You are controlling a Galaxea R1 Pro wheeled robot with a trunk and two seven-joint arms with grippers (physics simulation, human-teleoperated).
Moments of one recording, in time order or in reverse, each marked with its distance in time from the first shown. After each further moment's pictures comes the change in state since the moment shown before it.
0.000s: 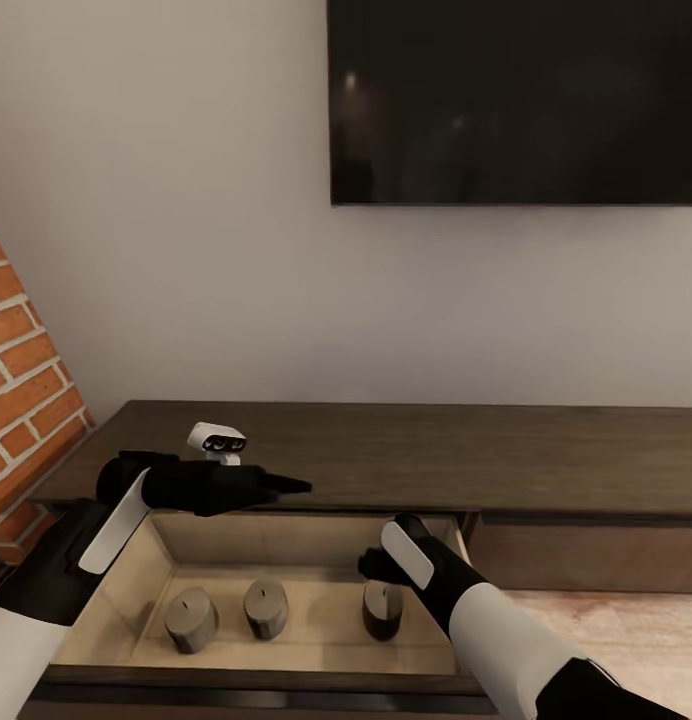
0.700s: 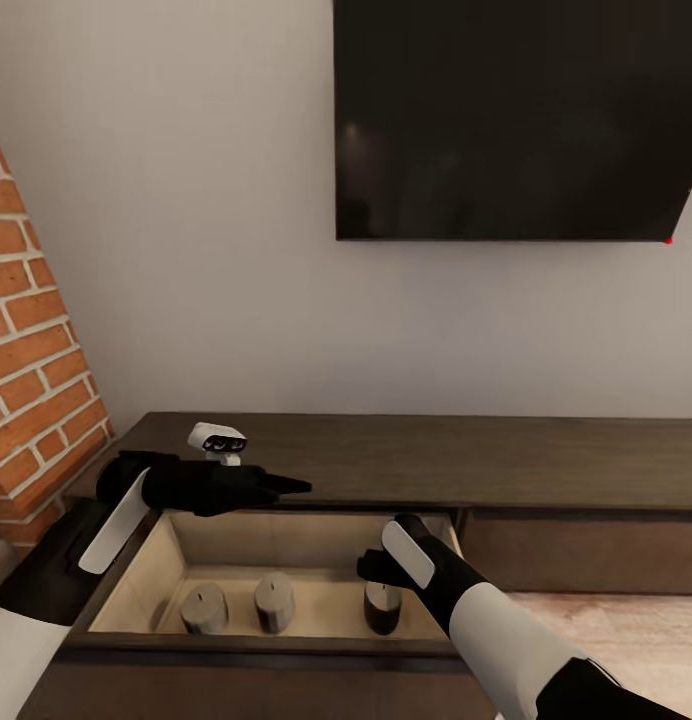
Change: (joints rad) left arm 0.000 0.000 0.000 -0.003 -0.002 0.000 0.000; right arm 0.000 -0.001 0.000 0.000 -0.023 0.018 0.001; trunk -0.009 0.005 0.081
